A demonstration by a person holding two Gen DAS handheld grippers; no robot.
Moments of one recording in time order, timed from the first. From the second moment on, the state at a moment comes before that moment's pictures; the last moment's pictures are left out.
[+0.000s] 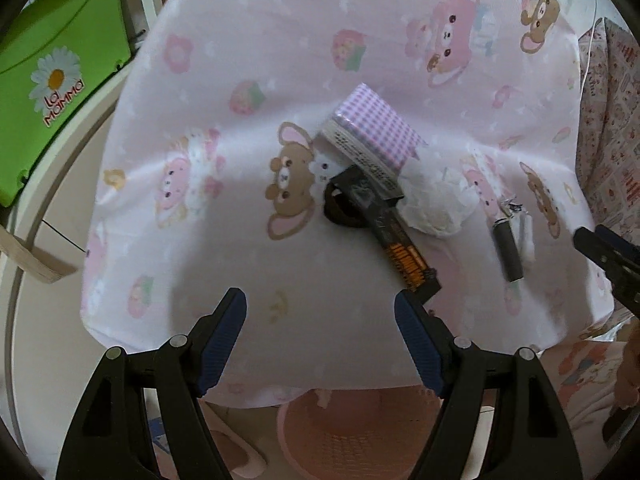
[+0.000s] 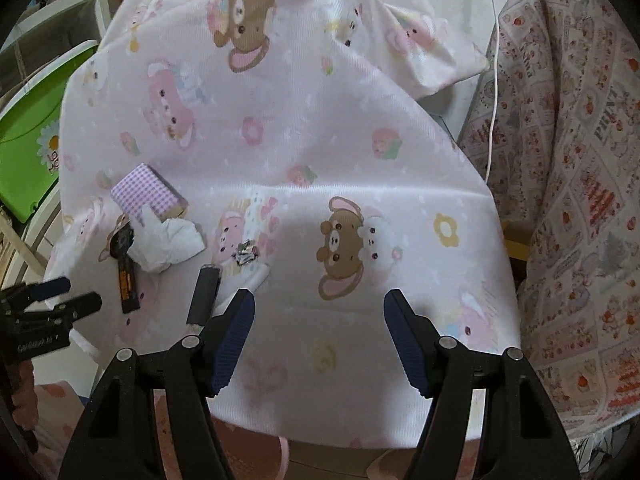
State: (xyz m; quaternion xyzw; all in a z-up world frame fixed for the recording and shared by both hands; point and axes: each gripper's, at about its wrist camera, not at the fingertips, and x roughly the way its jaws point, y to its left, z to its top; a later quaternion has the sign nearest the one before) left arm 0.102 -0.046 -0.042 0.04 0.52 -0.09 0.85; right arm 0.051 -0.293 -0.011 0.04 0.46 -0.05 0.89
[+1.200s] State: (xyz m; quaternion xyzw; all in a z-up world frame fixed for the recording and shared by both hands) left arm 0.125 -0.066 -0.034 -0.01 0.50 -0.11 0.86; right arm 0.057 -0.251 -0.018 0.02 0.46 0.01 0.89
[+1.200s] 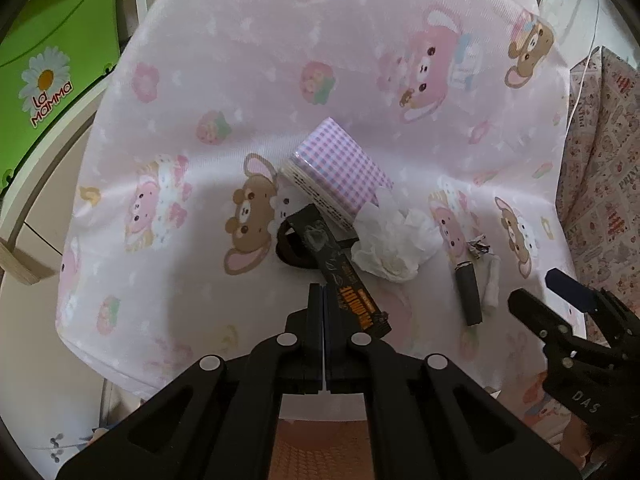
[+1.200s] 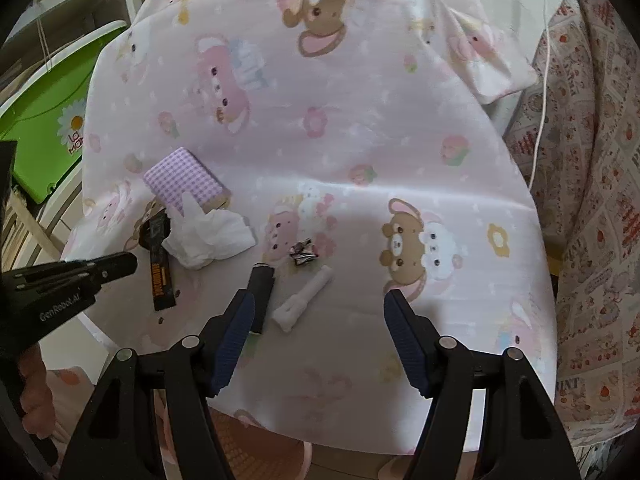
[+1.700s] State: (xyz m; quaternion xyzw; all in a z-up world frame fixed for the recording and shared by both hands) left arm 0.141 -0.074 -0.052 -0.04 0.52 -0.10 0.85; right arm 0.060 -0.235 -0.020 0.02 0.46 0.02 0.89
